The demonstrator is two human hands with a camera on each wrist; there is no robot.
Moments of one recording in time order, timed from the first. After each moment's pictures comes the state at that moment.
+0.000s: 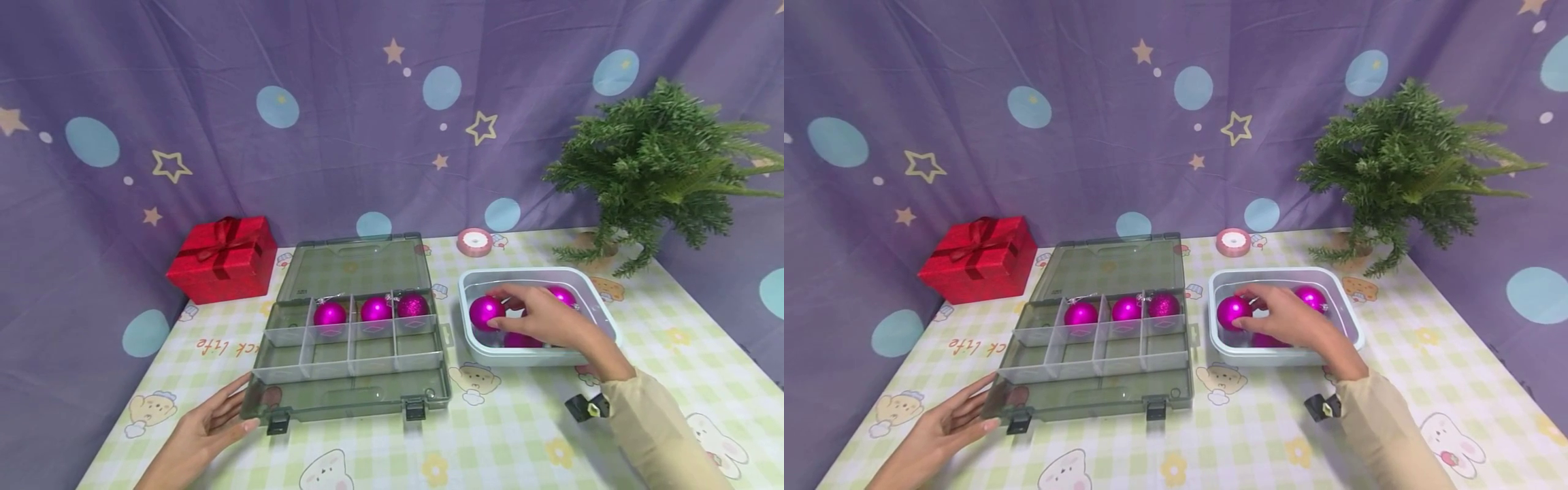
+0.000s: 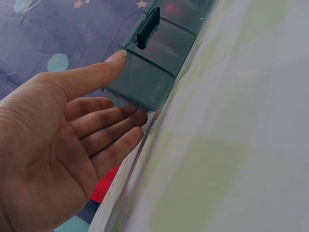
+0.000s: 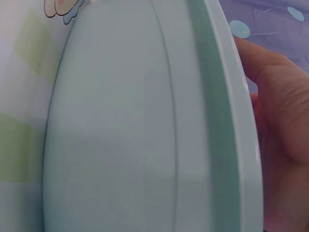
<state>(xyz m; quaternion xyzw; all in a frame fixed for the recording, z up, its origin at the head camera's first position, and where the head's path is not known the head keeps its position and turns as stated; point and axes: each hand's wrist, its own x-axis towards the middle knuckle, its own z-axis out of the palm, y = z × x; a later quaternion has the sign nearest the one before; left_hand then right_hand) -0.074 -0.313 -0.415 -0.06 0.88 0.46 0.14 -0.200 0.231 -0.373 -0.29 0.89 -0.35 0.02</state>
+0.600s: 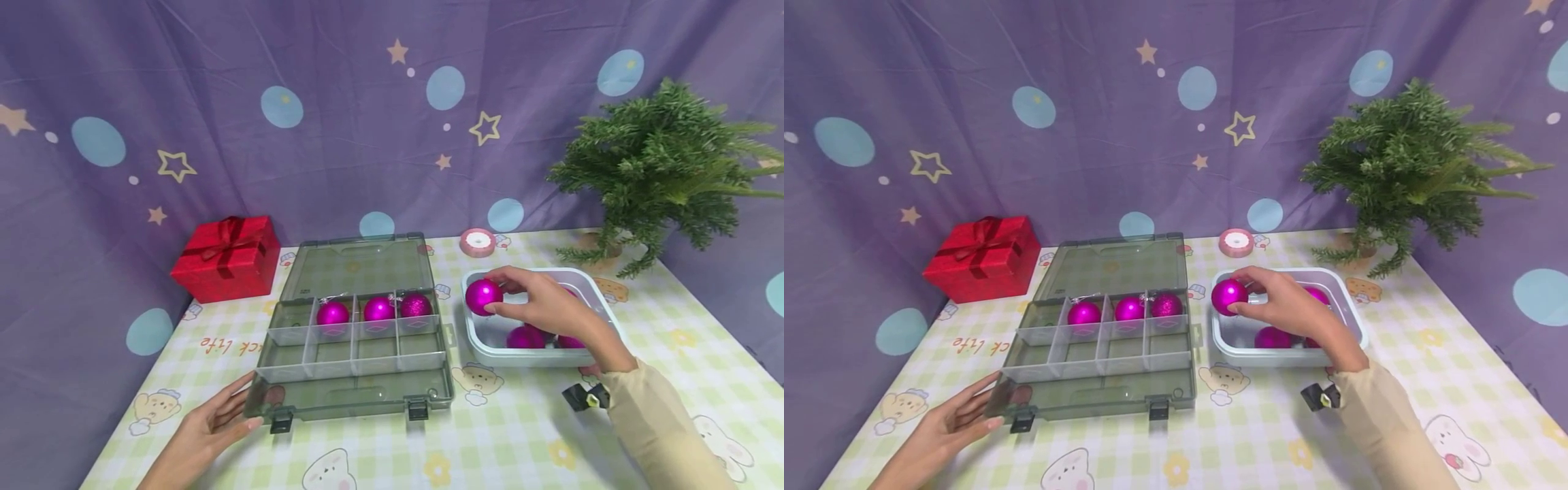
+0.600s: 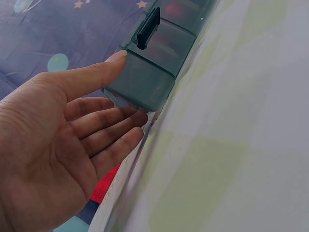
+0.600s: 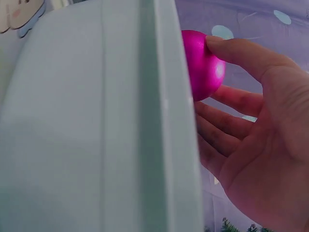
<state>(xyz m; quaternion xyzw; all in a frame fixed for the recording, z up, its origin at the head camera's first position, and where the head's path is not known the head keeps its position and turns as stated) -0.070 -0.312 -0.417 -0.05 0.87 0.47 0.11 -0.204 0.224 -0.350 -0.28 0.89 -0.36 -0.01</state>
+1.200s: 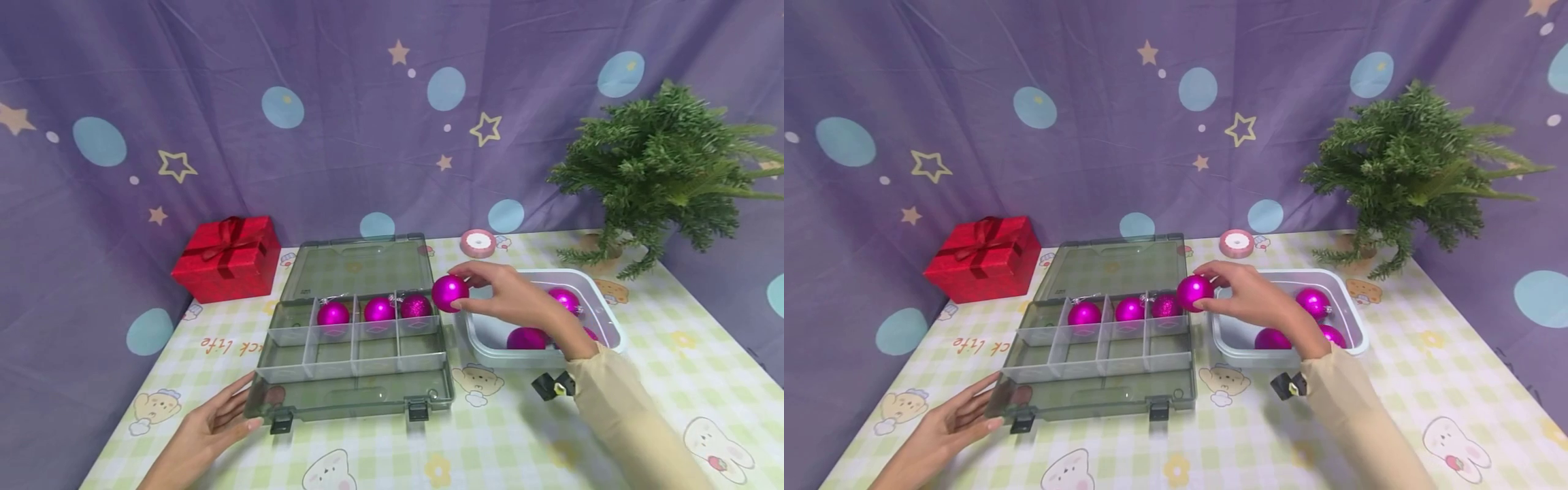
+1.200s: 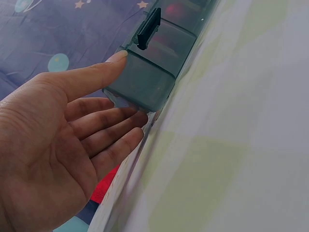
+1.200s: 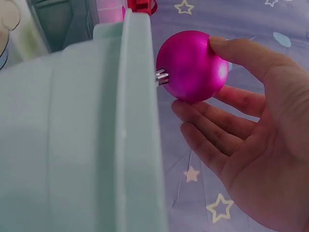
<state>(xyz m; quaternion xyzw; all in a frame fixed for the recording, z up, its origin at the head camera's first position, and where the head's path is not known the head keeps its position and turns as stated) -0.068 -0.310 -0.416 -0.04 0.87 0.47 0.10 -0.218 0.177 -0.339 -0.34 0.86 -0.38 -0.01</state>
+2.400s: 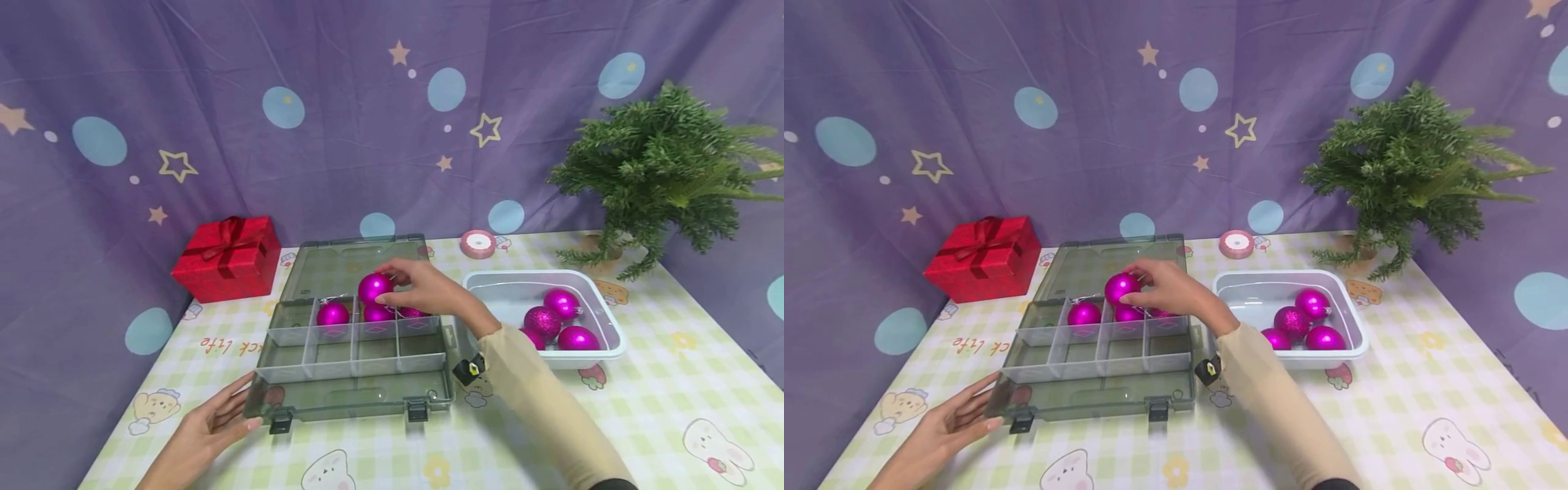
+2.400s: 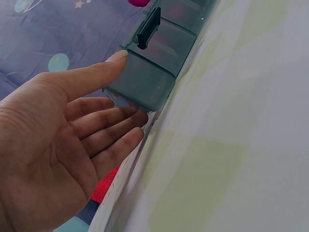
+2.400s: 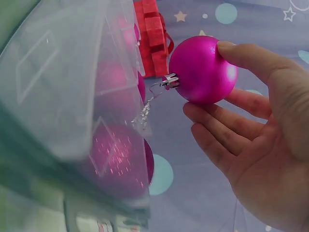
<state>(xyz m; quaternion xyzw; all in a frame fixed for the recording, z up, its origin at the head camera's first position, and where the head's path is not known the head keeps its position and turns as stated) -0.068 -0.311 -0.417 -0.04 0.88 0.47 0.10 -0.258 0.069 -0.351 -0.37 0.81 -0.45 0.06</state>
